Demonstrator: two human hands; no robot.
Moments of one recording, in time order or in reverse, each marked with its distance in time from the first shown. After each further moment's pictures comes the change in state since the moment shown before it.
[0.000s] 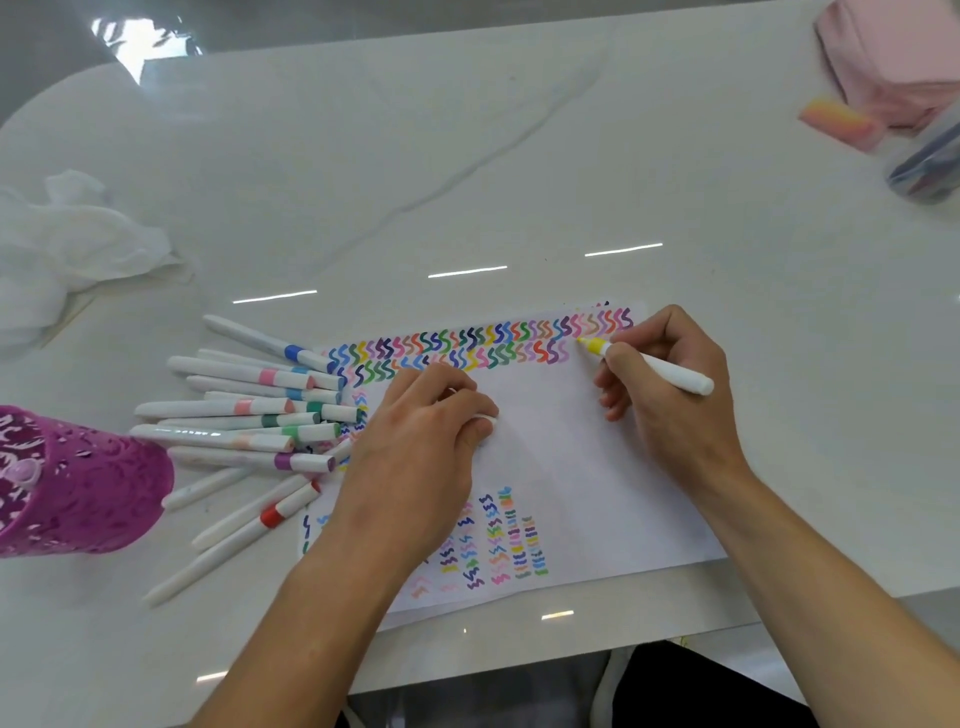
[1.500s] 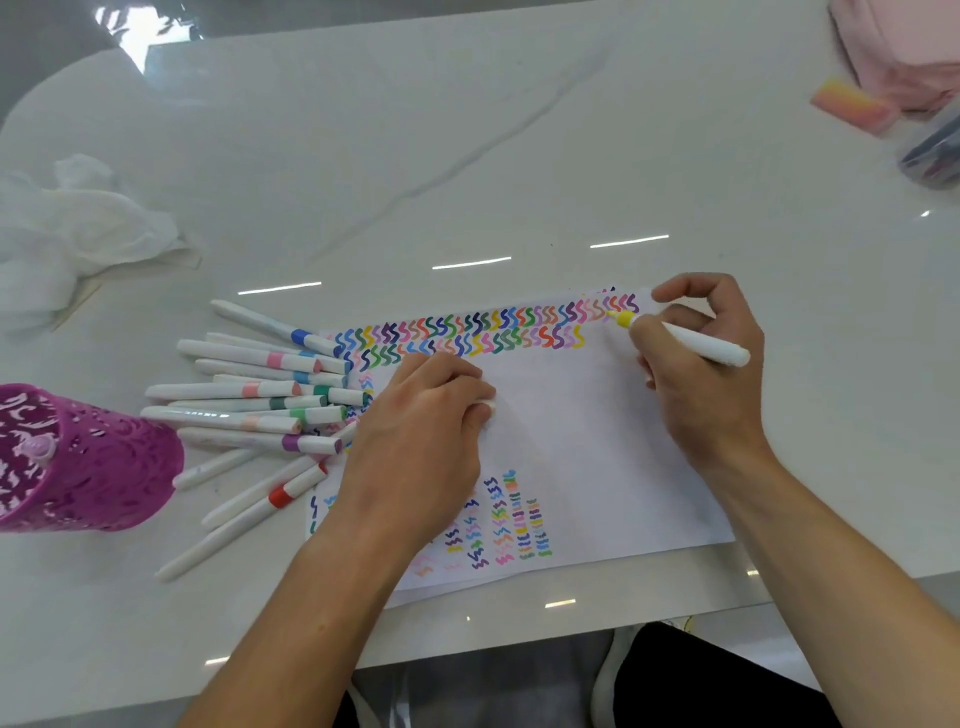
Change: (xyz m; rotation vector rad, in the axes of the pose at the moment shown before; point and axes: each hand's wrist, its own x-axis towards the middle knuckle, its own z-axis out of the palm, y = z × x) left_hand -0.002 0.001 0.000 0.059 0.032 -0.011; right_hand -0.001 -0.013 -0.005 -0.008 0.113 -0.059
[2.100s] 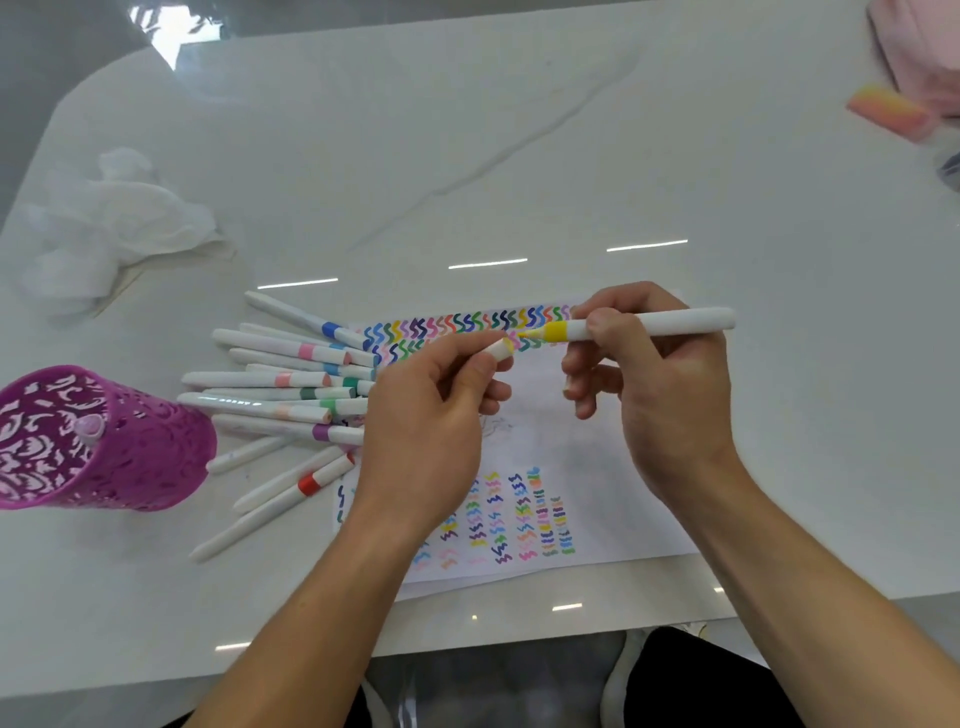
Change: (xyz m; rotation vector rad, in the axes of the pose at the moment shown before) left_hand 0.002 0.005 -0.010 -0.830 0.155 -0.321; right_hand -0.033 -0.037 0.049 0.322 -0.217 0.060
